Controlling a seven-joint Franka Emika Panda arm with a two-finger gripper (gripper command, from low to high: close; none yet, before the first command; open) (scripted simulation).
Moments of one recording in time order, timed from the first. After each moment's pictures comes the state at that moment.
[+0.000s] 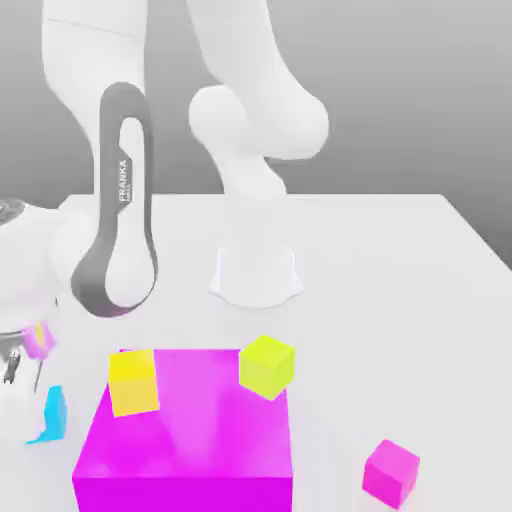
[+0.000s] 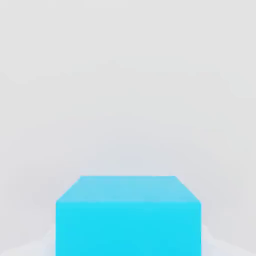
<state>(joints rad) -0.55 0.38 -0.10 -2.49 0.14 2.87 1.37</state>
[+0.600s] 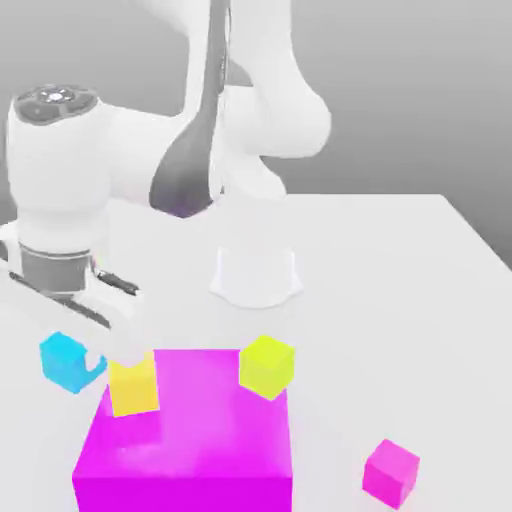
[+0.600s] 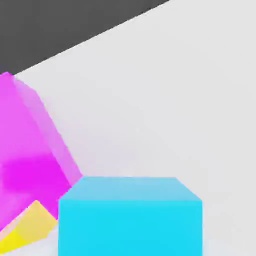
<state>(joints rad) -0.31 -0.07 -0.01 -2.54 -0.22 2.45 1.10</state>
